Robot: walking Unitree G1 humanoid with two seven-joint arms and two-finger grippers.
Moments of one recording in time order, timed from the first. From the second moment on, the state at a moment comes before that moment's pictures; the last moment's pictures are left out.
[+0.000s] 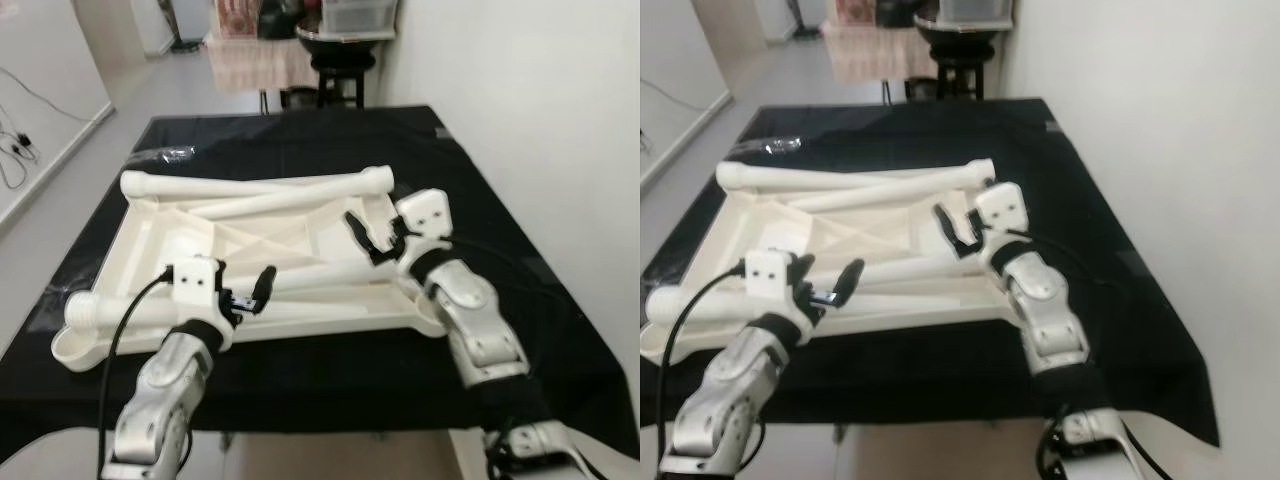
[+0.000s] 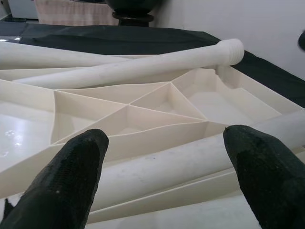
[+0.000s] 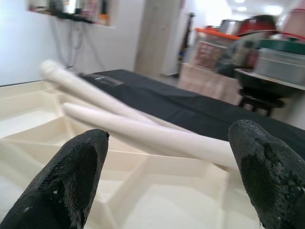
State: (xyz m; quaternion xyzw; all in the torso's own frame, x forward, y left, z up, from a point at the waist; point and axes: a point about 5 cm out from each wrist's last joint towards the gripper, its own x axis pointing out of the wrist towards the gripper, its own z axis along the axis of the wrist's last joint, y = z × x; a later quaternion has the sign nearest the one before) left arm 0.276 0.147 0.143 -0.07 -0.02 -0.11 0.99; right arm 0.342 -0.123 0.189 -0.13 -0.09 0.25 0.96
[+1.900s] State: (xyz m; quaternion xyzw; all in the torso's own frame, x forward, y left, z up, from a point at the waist) left arm 0.258 0.129 0.137 0.00 0.00 -0.20 0.98; right arm 0.386 -0.148 0.209 -0.47 0.35 0.45 0.67
